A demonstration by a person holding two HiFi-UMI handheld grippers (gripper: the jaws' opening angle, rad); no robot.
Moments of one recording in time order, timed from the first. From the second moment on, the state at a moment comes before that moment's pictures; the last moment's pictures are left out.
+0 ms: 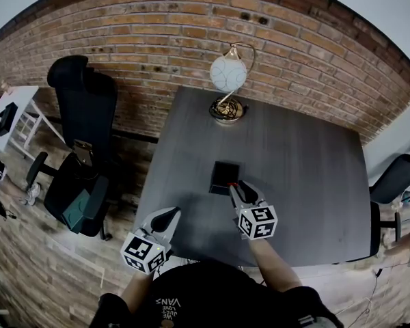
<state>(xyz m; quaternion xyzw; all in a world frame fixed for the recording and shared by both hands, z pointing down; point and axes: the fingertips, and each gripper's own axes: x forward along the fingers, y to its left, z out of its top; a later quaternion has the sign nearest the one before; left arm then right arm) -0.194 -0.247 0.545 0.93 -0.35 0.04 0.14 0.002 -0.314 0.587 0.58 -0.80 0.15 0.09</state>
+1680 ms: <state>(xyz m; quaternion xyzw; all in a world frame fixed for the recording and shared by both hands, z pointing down) -0.179 -0.227 0.540 0.91 -0.38 0.03 0.15 0.010 -0.310 0.527 0.54 -0.83 0.12 0.07</state>
